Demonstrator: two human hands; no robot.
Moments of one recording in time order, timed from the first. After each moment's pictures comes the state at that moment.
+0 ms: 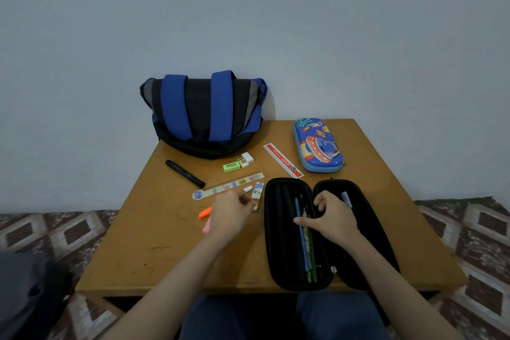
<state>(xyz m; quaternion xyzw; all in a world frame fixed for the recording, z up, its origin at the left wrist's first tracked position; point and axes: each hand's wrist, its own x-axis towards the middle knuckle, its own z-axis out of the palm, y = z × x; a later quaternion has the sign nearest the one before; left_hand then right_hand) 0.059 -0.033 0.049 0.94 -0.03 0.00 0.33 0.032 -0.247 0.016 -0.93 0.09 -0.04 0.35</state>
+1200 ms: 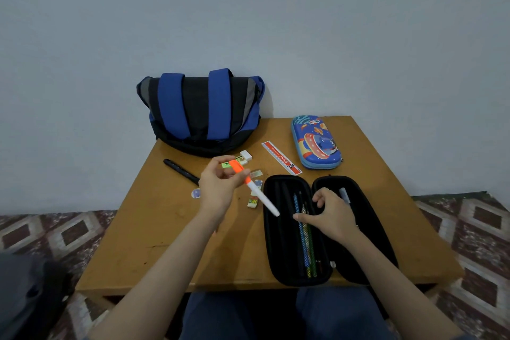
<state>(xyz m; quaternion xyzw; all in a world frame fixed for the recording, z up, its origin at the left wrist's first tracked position) 0.064 -0.025 0.077 0.72 0.02 0.06 0.69 0.029 -0.245 0.018 -0.94 0.09 -0.04 0.34</state>
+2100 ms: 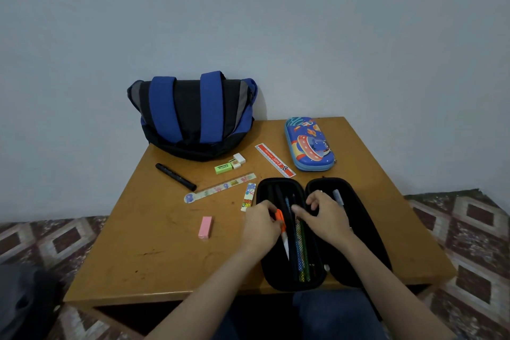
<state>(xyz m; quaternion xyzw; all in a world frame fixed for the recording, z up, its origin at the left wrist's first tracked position) 0.035 -0.093 0.037 0.92 -0.02 -0.08 0.39 0.032 -0.246 0.015 -0.93 0.10 -0.04 0.34</state>
